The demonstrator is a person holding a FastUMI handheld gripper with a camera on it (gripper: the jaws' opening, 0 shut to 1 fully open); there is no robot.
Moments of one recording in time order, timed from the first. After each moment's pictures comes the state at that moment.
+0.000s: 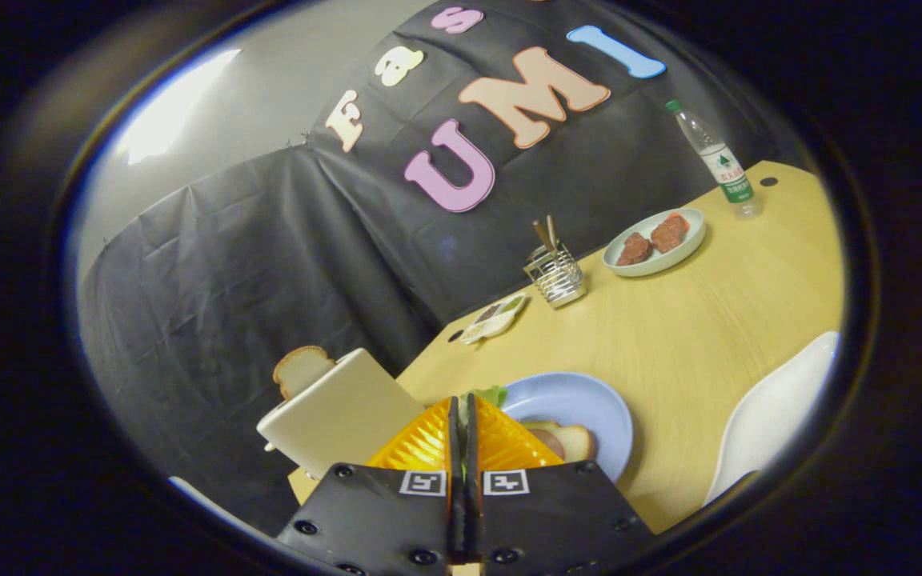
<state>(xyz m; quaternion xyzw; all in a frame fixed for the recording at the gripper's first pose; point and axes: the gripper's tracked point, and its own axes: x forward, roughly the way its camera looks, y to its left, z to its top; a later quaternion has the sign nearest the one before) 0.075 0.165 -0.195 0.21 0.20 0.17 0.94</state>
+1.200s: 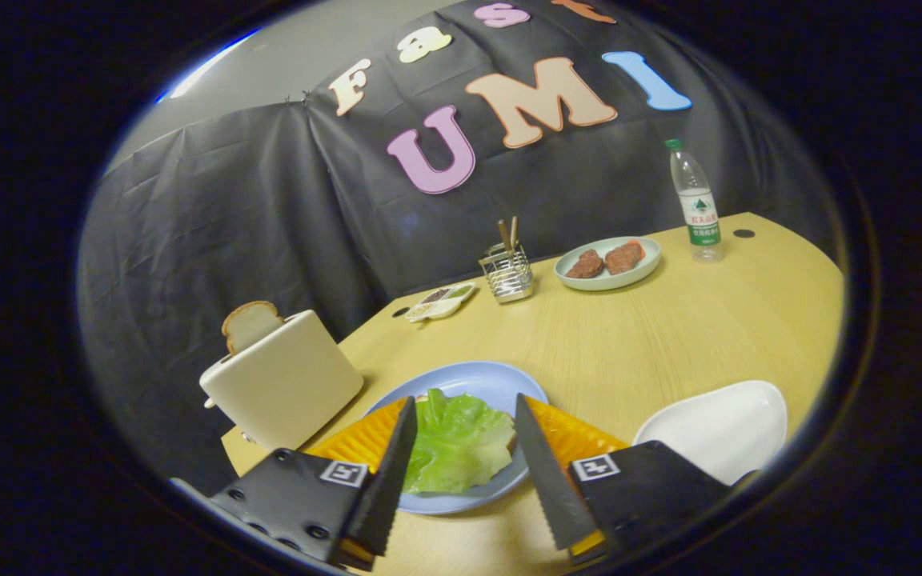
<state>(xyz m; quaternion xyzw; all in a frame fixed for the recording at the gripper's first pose) 0.053 0.129 -0.190 0.09 0.21 0.11 0.97</state>
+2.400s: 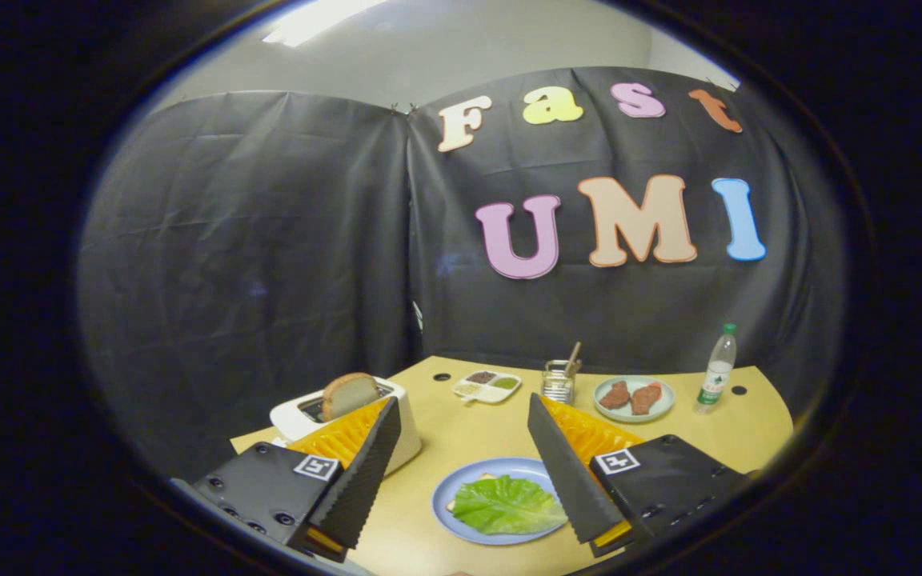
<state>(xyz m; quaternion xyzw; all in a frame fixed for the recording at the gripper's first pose) 0.027 0.266 -0.002 -0.05 0.09 0.17 0.98</state>
